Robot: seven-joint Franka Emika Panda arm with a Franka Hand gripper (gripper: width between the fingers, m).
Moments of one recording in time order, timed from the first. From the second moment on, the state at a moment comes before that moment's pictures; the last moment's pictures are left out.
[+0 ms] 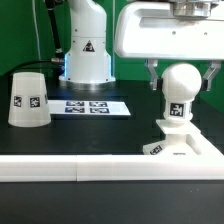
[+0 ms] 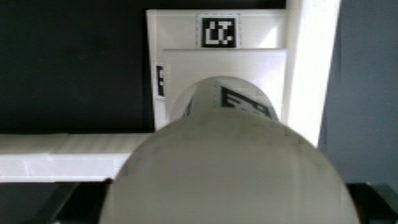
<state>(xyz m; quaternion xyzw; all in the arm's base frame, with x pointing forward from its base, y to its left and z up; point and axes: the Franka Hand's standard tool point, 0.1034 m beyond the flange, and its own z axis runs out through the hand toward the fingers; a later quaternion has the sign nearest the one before) 0.616 0.098 0.119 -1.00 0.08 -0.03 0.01</state>
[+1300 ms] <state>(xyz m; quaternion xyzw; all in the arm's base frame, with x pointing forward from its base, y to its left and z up) 0.608 0.105 0.117 -0.81 0.58 0.05 0.04</state>
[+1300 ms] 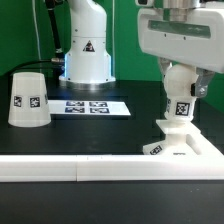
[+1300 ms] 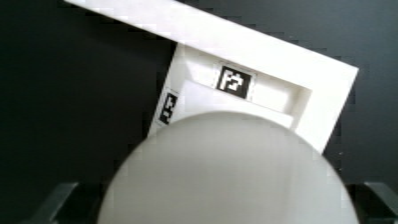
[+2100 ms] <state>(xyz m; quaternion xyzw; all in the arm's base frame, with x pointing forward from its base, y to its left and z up) 0.607 0.114 0.117 -0.79 0.60 0.06 0.04</state>
